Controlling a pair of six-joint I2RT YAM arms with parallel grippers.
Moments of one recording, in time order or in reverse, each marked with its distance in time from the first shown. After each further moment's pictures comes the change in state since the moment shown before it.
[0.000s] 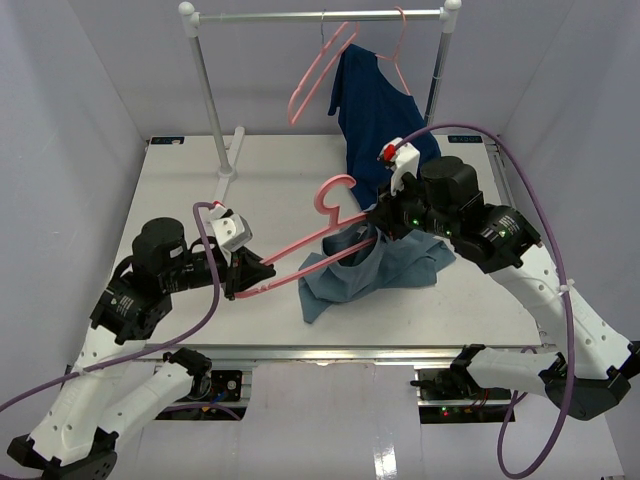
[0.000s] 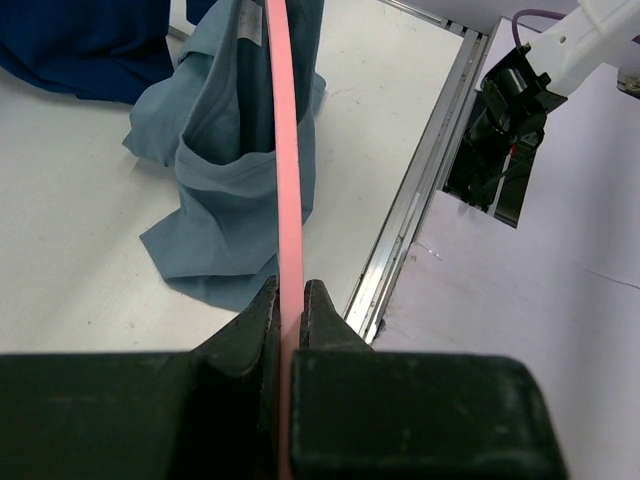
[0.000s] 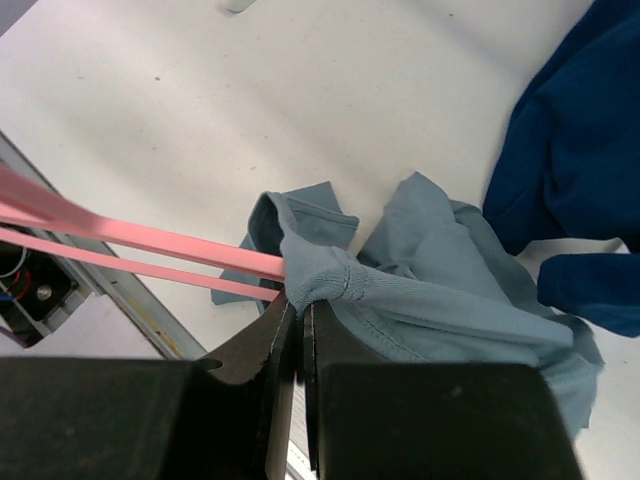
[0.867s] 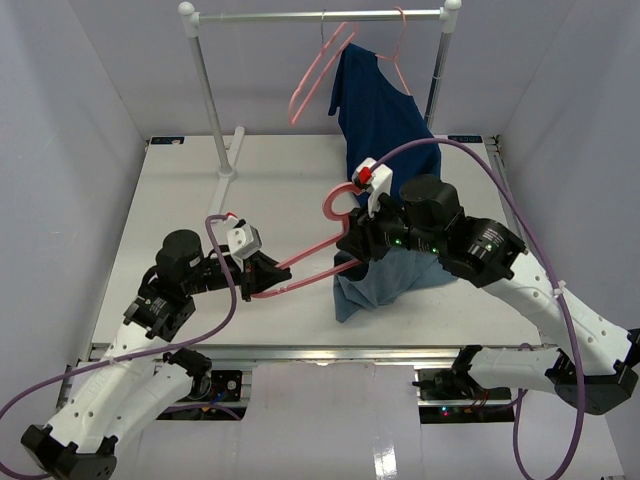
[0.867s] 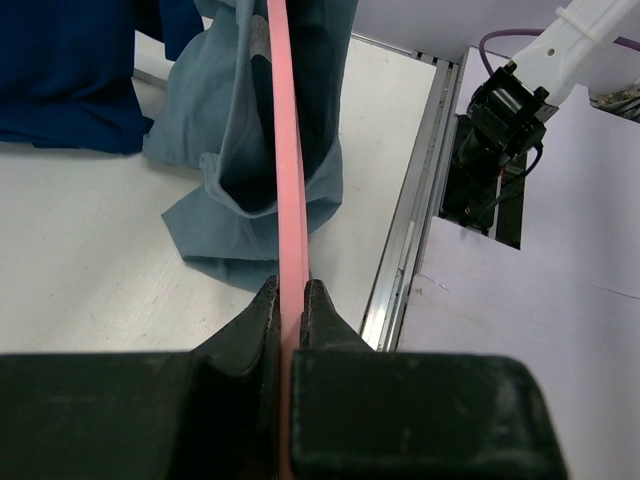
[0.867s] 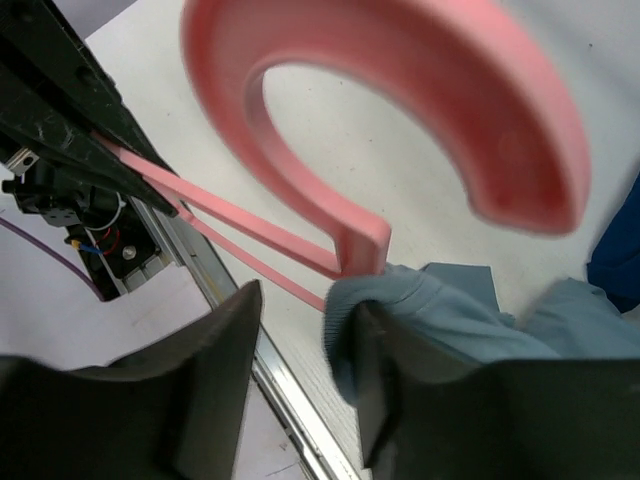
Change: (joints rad) left arm 0.003 -0.036 -0.316 0.419 0.110 -0.077; right arm 0.180 -0.004 -0.045 0.078 -0.039 0.037
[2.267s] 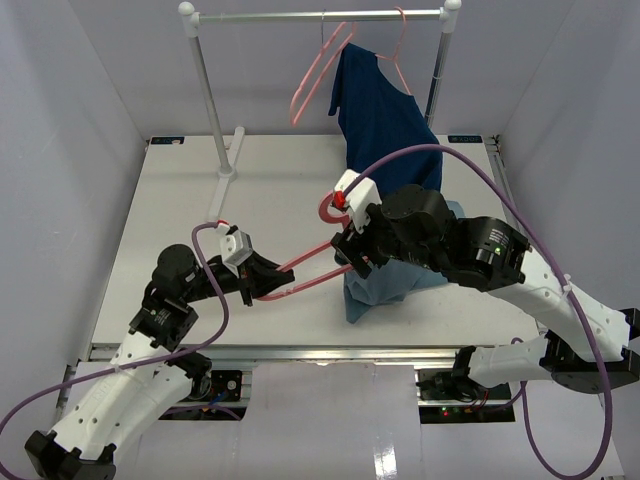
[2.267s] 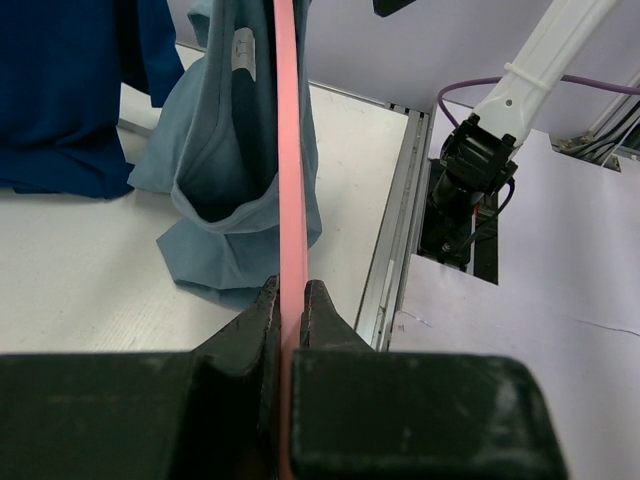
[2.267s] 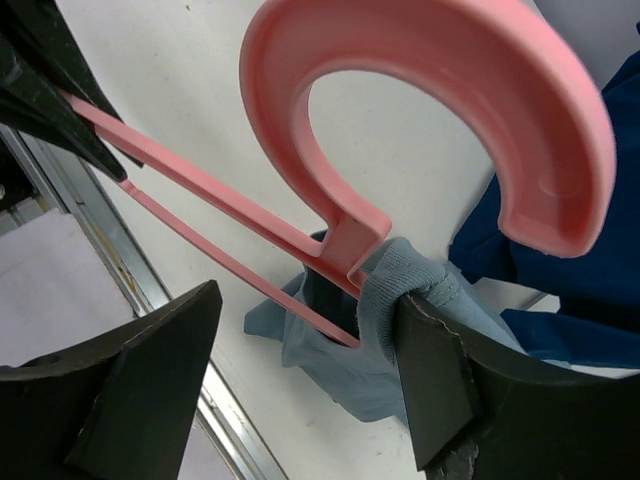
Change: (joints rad) left arm -0.001 -0.077 -0.147 0.265 0.034 -0.151; right arm 0.235 0.087 0.247 -0.255 0.365 -0.204
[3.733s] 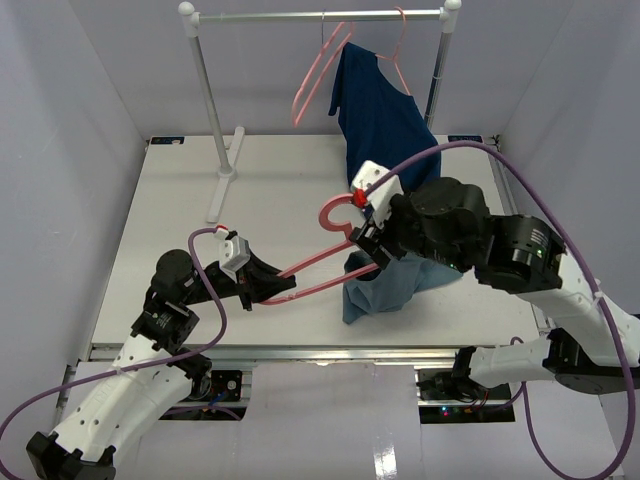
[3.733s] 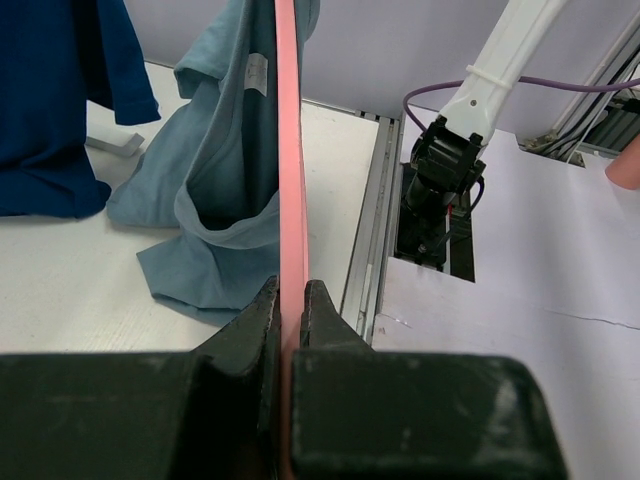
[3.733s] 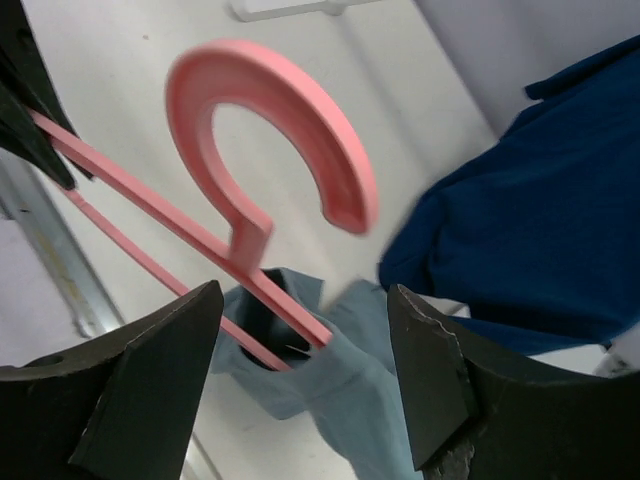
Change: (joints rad) left arm -0.002 -0.024 -0.046 0.082 0.062 -0.043; right arm 0.020 -0.004 0.162 -0.100 0.060 -0.126
